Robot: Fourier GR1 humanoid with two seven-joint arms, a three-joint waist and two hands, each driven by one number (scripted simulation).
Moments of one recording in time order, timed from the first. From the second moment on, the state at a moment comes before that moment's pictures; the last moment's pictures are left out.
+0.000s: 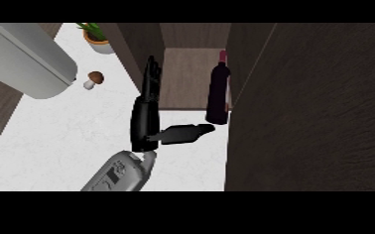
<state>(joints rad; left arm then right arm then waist) -0.37 0.11 -0.56 -1.41 0.27 0.75 -0.27 0.44 -0.25 0.10 -2.37 -0.47 0.31 0.12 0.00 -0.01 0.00</state>
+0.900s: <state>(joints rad) 0.05 0.45 -0.50 -1.89 0.40 0.44 -0.28 0.42 -0.42 0.09 -2.36 -0.46 0.45 0.16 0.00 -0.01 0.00</state>
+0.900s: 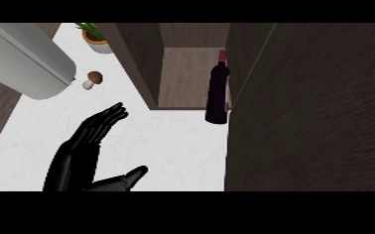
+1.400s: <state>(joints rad) 0.21 0.56 -0.34 -1.93 0.52 0.21 -0.37 0.44 -0.43 0.10 -2.37 -0.45 0.51 0.13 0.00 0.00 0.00</state>
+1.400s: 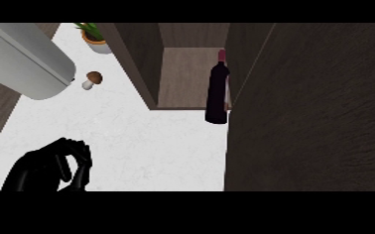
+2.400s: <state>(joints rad) 0.34 0.61 -0.15 -1.95 0.60 0.00 -0.40 -0.01 -0.24 0.48 -2.34 -0.46 0.31 0.43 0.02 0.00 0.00</state>
